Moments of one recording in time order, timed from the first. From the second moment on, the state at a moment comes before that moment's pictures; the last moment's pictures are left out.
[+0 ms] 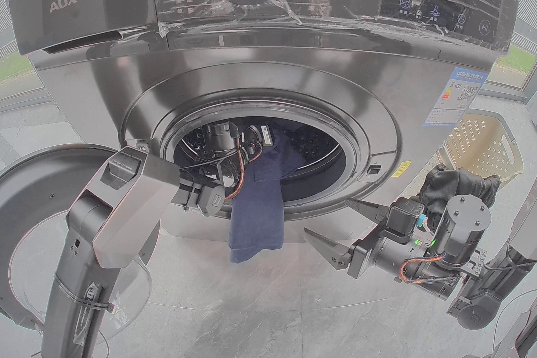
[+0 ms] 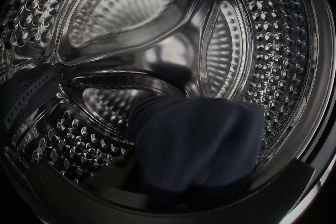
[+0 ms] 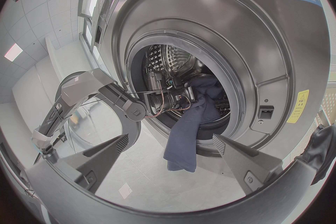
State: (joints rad) left arm -0.47 2.56 -1.80 -0.90 0.13 -0.18; right arm 0.72 1.88 -0.34 -1.51 0.03 0.10
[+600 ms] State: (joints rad) left arm -0.52 2.38 -1.49 -0.58 0.12 -0.28; right arm 0.72 1.88 -0.34 -1.51 0.03 0.10
